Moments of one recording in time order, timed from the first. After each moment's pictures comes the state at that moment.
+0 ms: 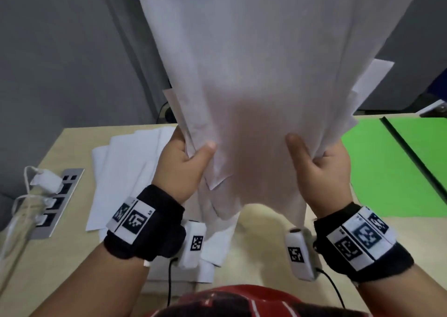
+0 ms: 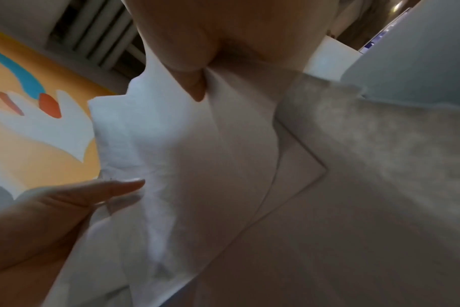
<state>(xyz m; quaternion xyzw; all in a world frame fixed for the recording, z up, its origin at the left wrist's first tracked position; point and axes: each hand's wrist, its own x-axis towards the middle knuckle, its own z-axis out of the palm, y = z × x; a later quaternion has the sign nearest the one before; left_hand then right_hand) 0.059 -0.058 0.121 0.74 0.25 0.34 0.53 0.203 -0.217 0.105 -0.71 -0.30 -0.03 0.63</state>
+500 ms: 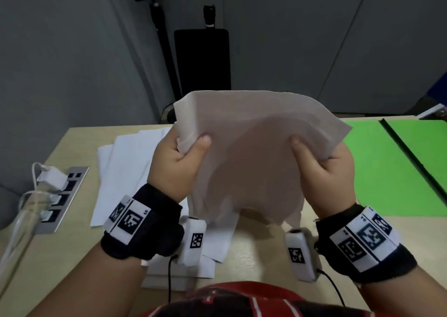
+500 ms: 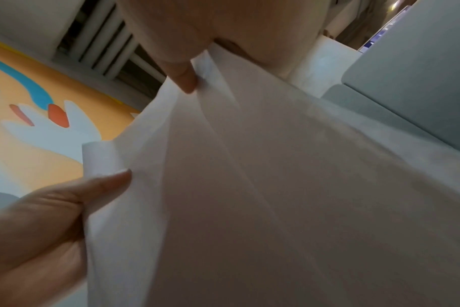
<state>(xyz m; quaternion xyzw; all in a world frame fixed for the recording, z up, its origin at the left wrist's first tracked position) 0.043 -0.063 0.129 0.72 0.22 0.40 0.53 0.187 -0.225 0.114 -0.66 -0.32 -0.02 0.68</state>
